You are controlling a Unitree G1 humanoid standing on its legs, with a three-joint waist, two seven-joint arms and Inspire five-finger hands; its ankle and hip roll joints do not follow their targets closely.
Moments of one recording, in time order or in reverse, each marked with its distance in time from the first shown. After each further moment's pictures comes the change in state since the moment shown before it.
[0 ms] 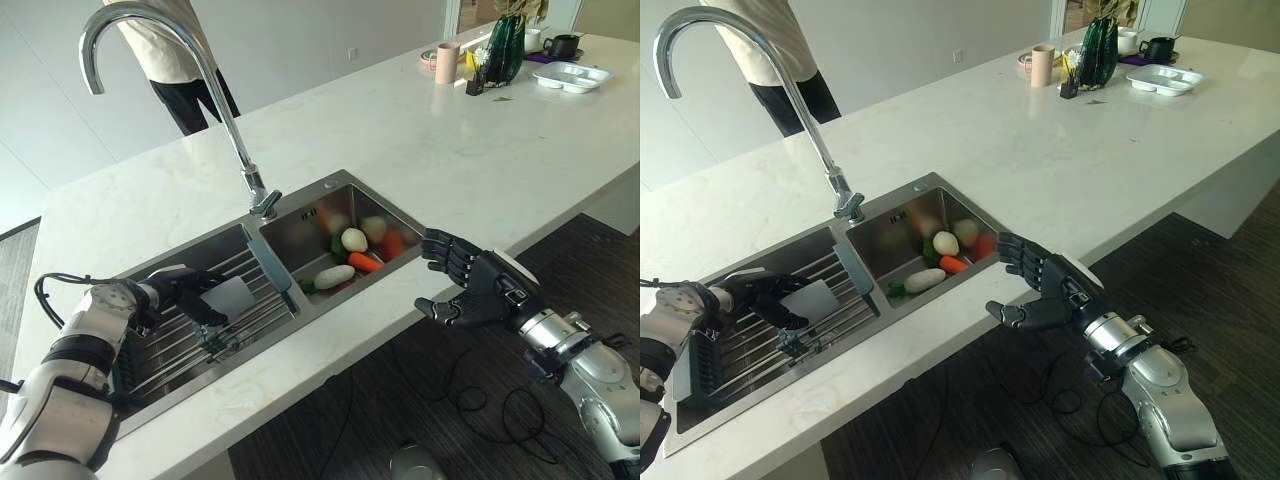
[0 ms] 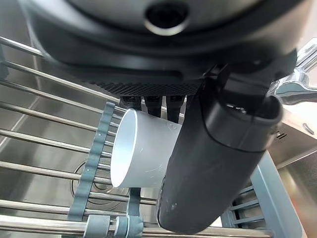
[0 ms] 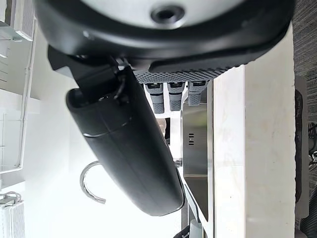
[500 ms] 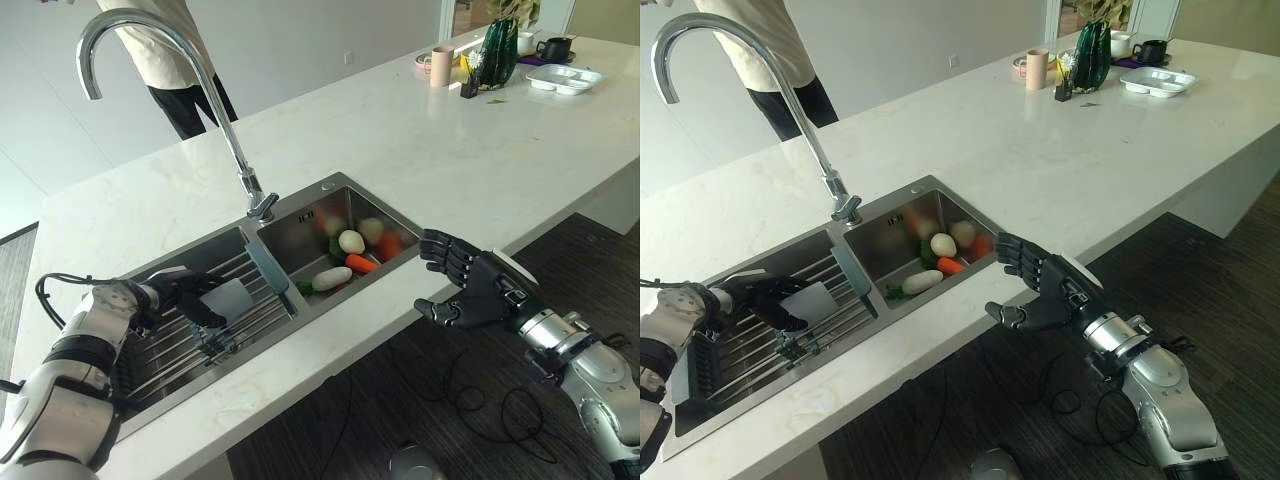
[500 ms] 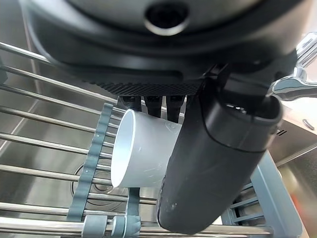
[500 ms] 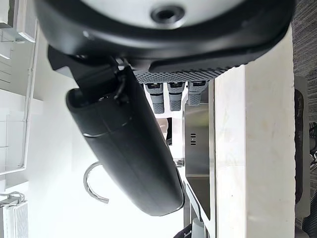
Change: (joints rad) left arm 0.000 -0.004 0.000 0.012 0.021 0.001 0.000; right arm 0.000 -0.001 0.000 0.000 0.007 0.000 0.011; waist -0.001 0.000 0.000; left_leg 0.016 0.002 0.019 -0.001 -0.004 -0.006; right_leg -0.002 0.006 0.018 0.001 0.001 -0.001
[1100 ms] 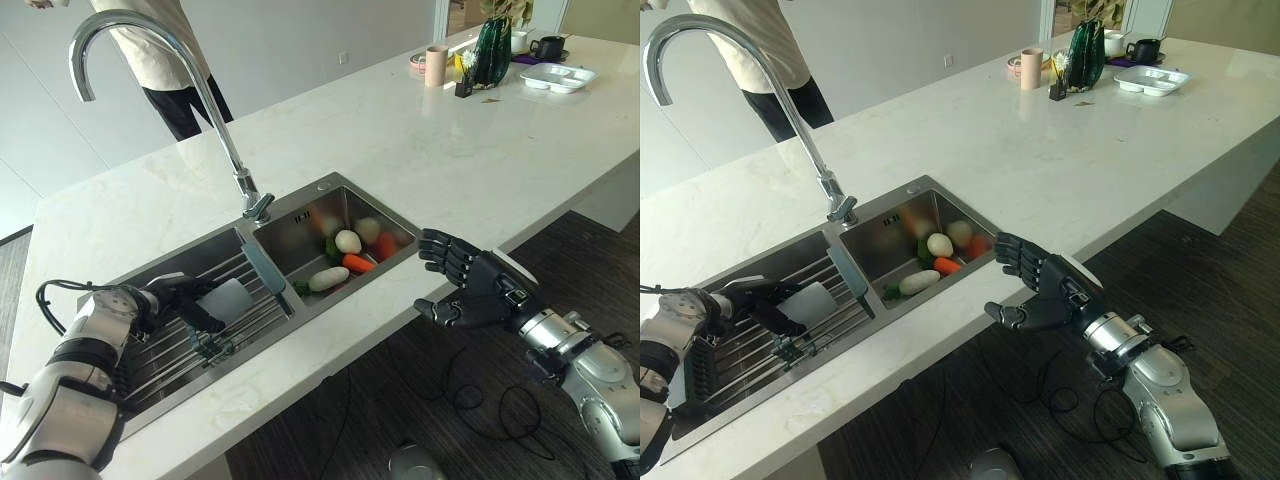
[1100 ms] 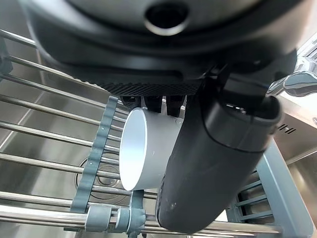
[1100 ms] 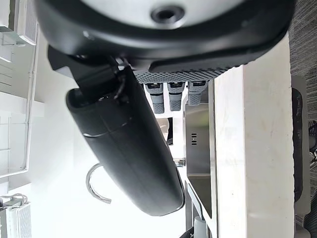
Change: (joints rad) left arm 0.002 -0.020 0.009 0.049 0.000 0.005 0.000; right arm 0.000 -0.006 0.000 0.000 0.021 0.000 0.011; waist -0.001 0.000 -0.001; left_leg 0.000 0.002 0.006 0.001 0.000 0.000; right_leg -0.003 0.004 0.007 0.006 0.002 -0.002
